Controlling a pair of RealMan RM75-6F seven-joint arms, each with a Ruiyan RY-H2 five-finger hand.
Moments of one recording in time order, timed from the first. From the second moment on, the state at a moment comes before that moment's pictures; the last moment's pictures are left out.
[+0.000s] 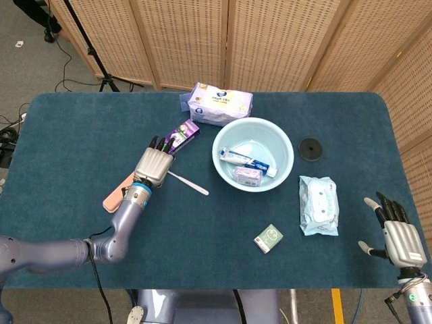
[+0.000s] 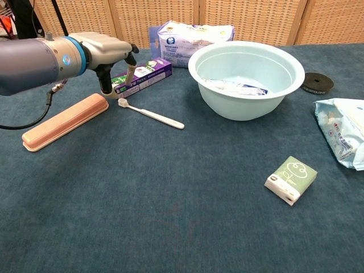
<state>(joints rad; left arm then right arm) -1.09 -1.58 -0.15 -1.44 0.54 0.98 0.86 0.12 -1.12 0.06 -1.57 -1.41 1.32 0.11</state>
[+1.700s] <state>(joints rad) -1.13 -1.95 -0.20 -0.96 0.63 0.87 0.88 0.12 -1.12 0.05 -1.57 -1.42 1.31 0.17</state>
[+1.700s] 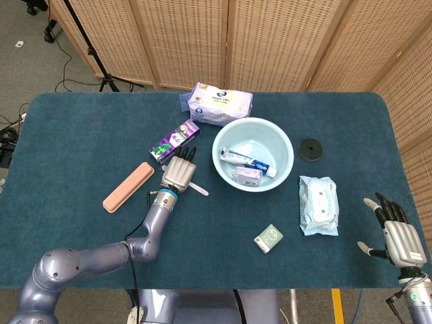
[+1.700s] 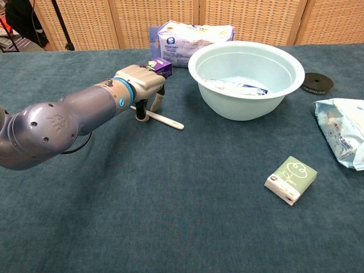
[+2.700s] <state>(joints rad) -1.08 -1.81 -0.26 -1.26 0.75 0.99 0.83 0.12 -1.12 0.05 -1.57 -1.42 1.32 0.16</state>
